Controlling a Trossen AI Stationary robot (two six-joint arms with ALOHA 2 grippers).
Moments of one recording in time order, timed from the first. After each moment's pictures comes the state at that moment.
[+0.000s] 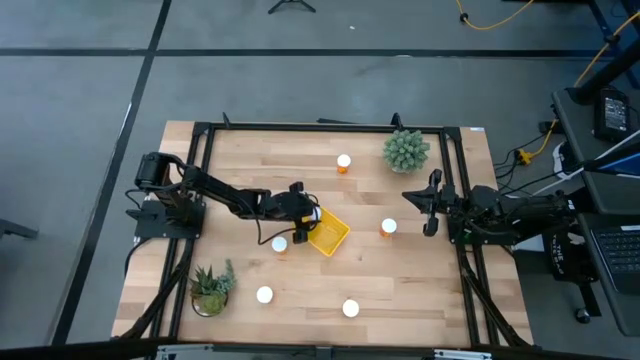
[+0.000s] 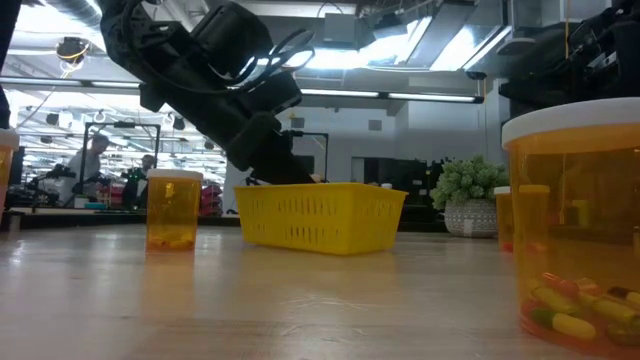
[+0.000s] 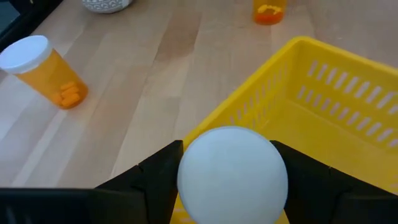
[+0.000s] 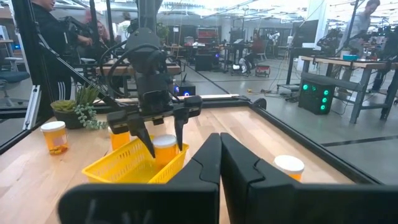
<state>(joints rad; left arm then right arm) -0.02 1.71 0.71 0.40 -0.21 0.00 0.10 0.01 0.01 0.07 0.31 -0.03</state>
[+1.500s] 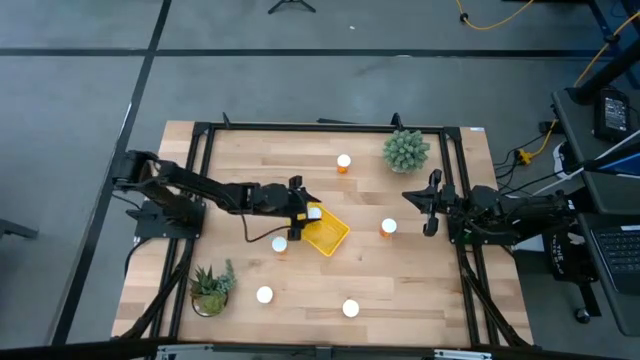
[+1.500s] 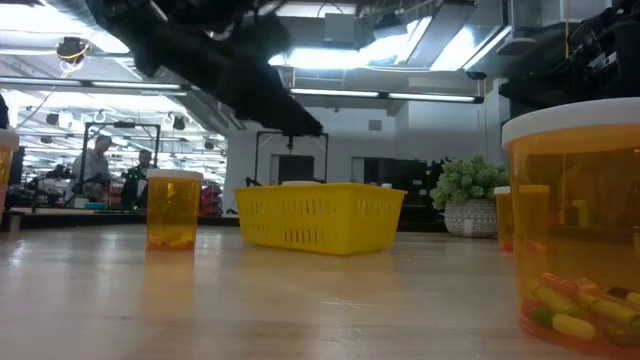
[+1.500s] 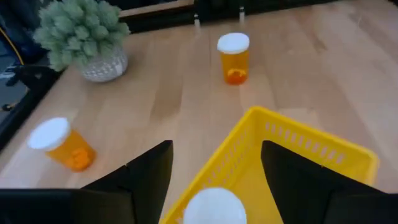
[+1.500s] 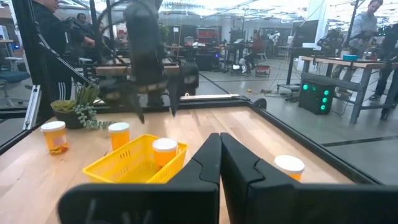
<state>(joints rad) -0.03 1.51 0.71 0.34 -0.15 0.12 0.10 0.01 0.01 0.07 0.31 -0.03</state>
